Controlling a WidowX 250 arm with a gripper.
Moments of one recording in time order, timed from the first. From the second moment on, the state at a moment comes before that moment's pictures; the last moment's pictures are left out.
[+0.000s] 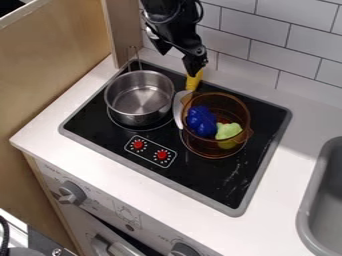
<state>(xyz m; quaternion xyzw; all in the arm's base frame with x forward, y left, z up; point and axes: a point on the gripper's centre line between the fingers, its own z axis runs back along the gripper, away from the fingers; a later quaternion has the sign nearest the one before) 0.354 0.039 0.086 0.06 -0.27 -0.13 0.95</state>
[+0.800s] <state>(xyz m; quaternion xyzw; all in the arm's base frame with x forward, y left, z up) 0.368 0.034 0.060 0.08 -0.26 -0.12 0.96</state>
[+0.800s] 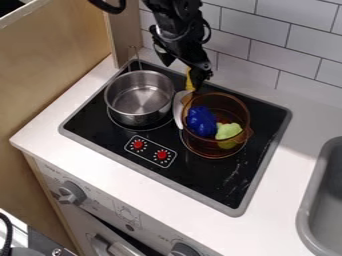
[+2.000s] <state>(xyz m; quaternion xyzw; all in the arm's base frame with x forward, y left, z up) 0.405 0.028 0.029 0.08 -0.31 -0.12 0.94</state>
